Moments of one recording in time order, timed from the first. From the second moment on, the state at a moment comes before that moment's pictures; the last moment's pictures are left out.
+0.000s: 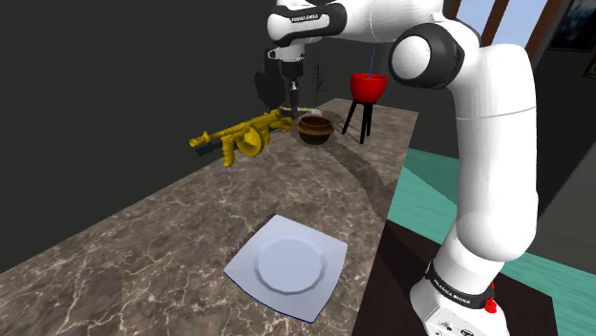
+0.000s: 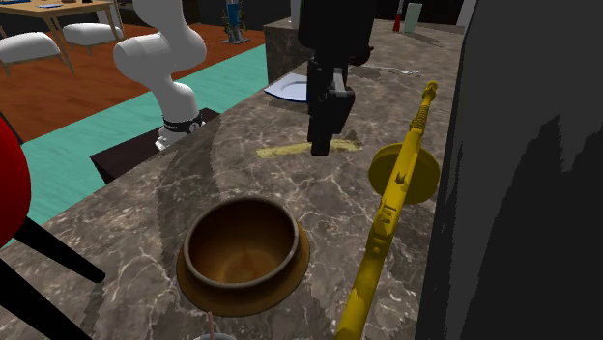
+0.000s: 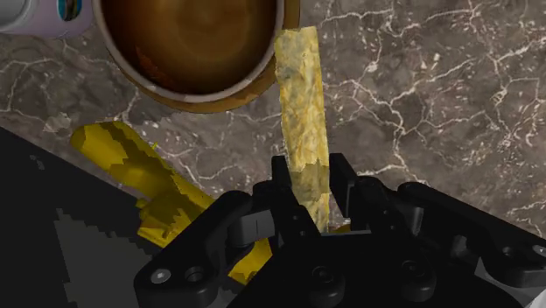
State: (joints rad) arm -0.09 0.41 -0.14 -1.26 -0.05 1.65 -0.99
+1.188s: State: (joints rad) arm -0.24 0.47 -0.19 -1.29 -0.02 1.76 -1.18
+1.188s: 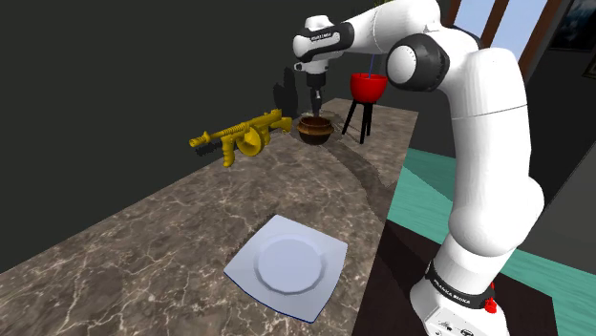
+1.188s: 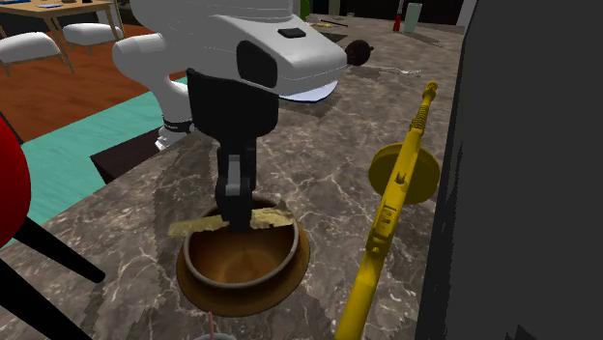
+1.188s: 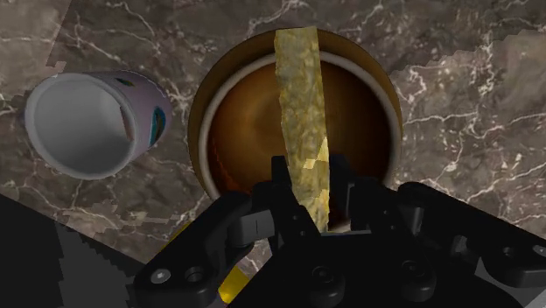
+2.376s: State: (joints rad) arm -0.24 0.47 -0.19 -1.35 -0.03 1.82 -1.18
